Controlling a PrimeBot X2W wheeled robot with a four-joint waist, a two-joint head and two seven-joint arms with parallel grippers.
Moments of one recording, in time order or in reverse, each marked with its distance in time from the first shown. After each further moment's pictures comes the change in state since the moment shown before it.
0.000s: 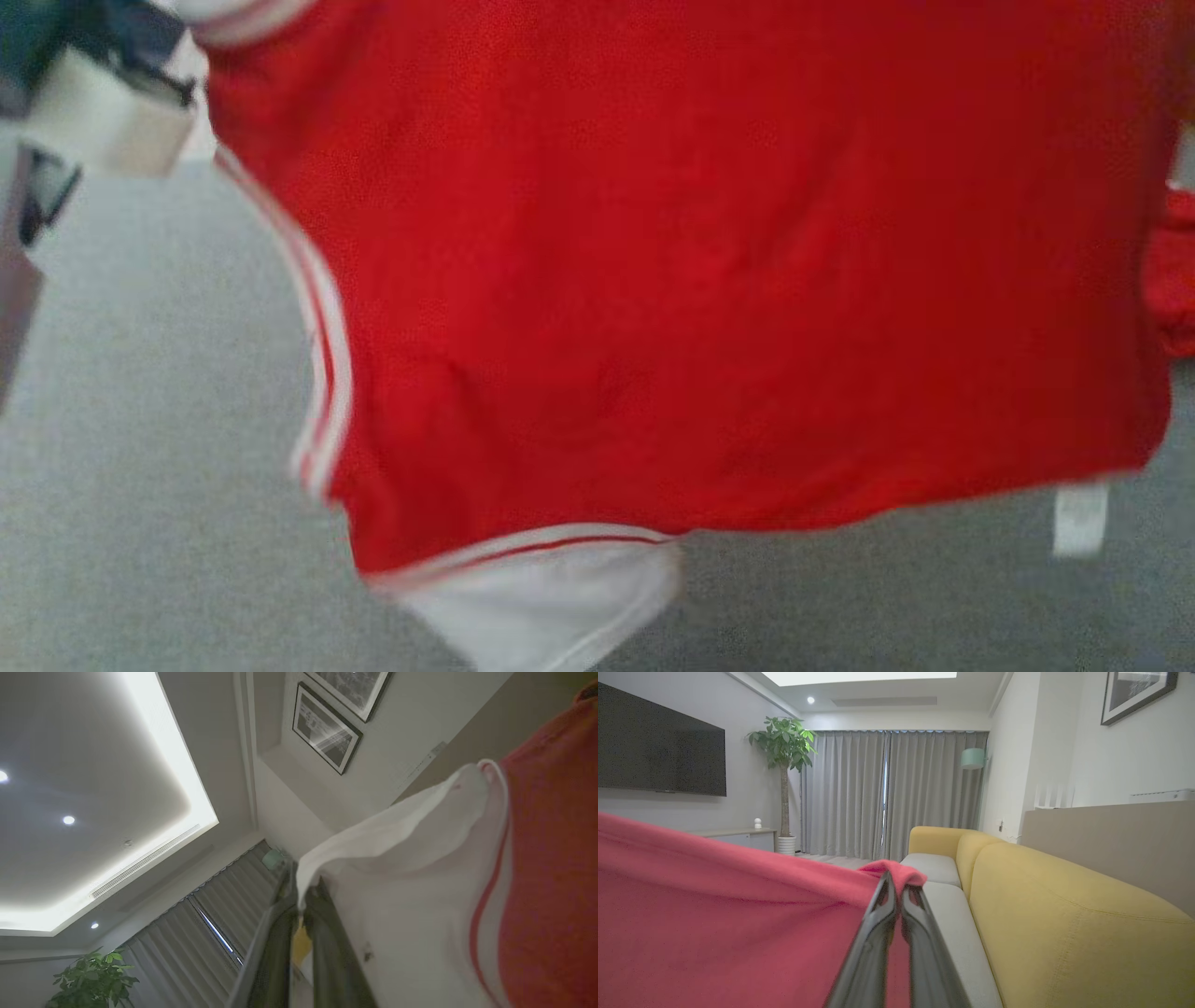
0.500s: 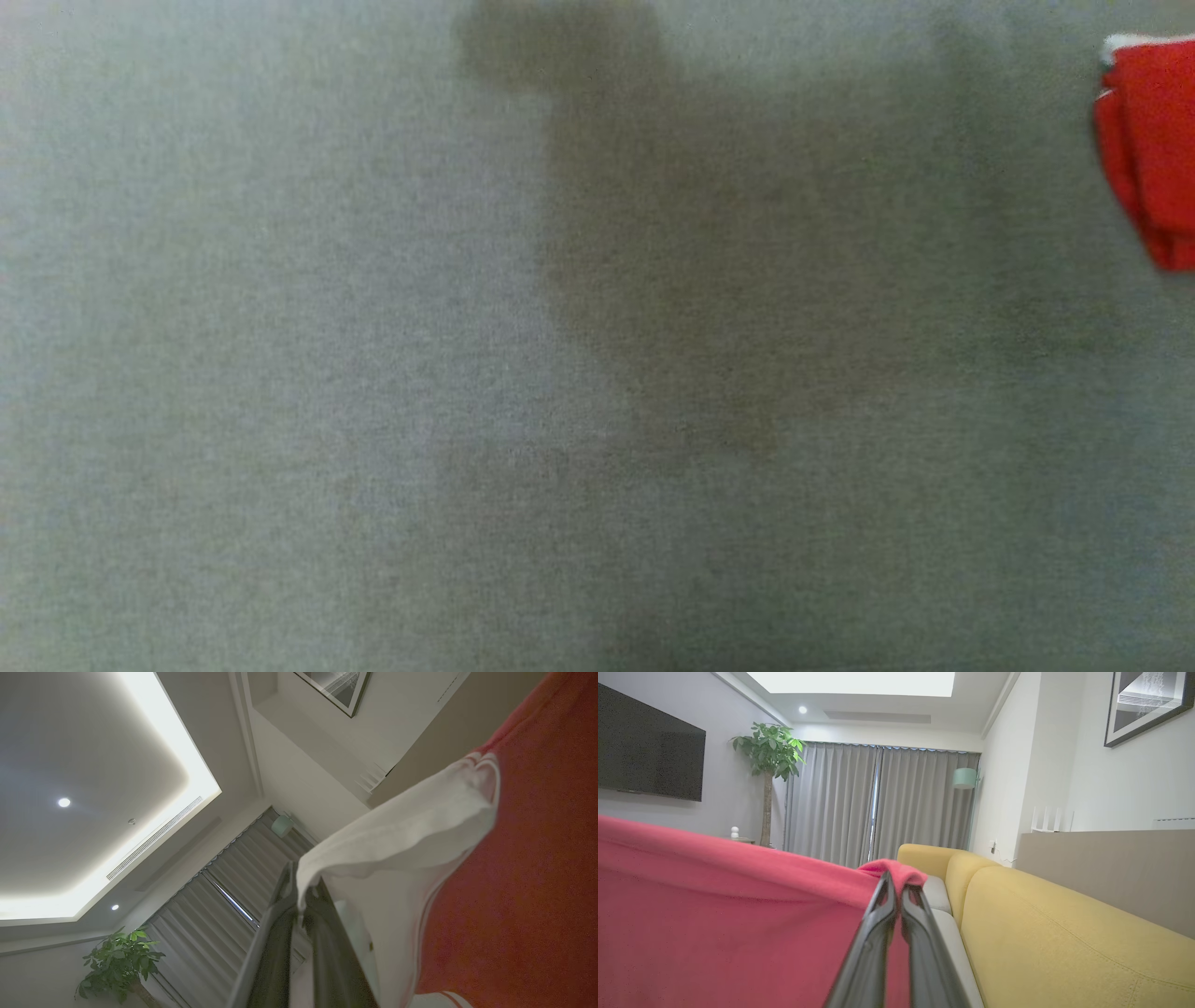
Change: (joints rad) left arm -0.581 -0.039 -0.193 0.445 0.024 0.017 -0.082; right arm -0.690 0.029 0.259 0.568 -0.072 0.000 -0.312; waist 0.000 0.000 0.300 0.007
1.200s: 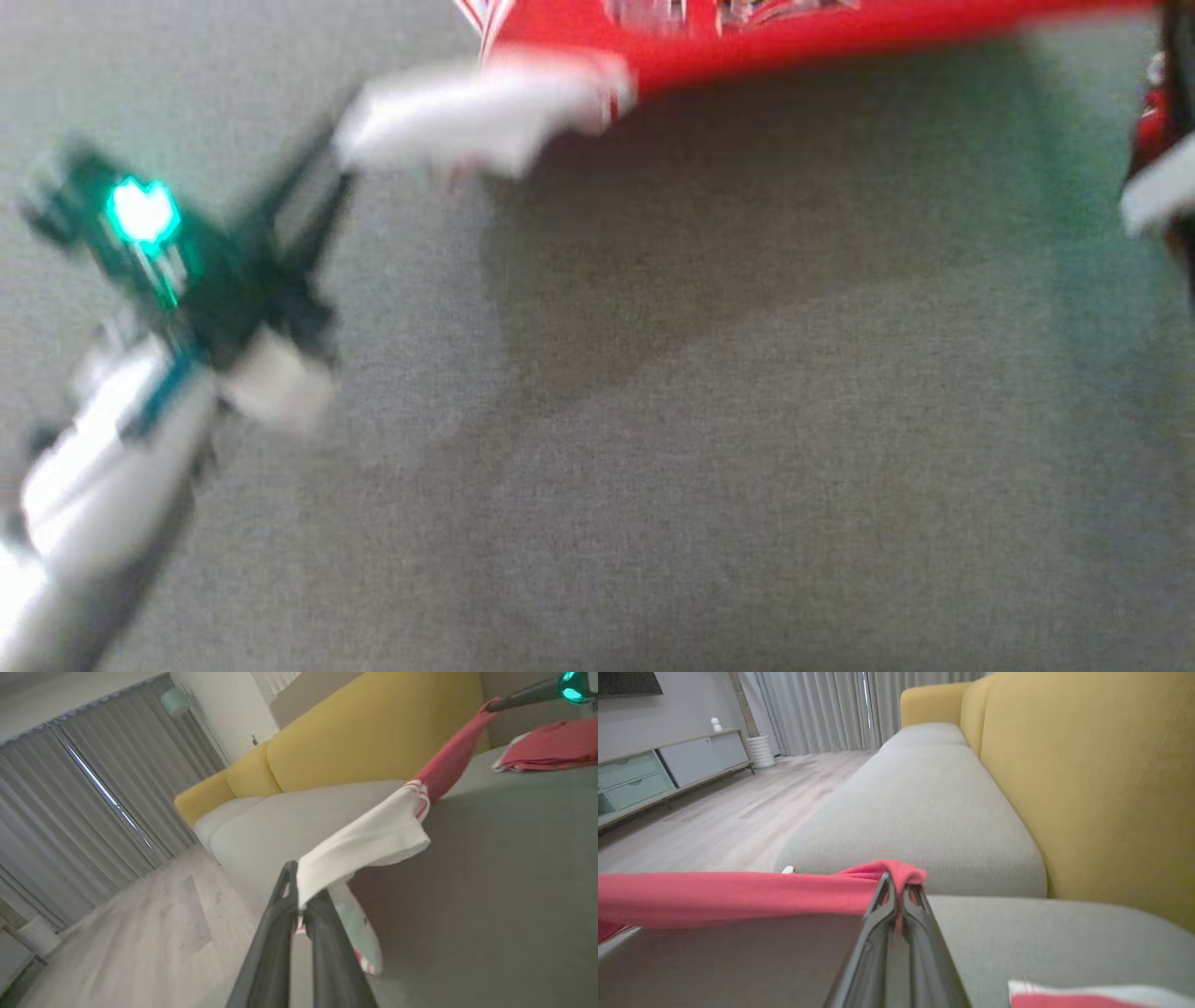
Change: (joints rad) left arm 0.821 0.027 0.013 -0.406 -0.091 0.090 0.000; right arm 0.452 -0.083 0.188 0.143 0.290 0.000 -0.140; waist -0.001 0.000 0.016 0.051
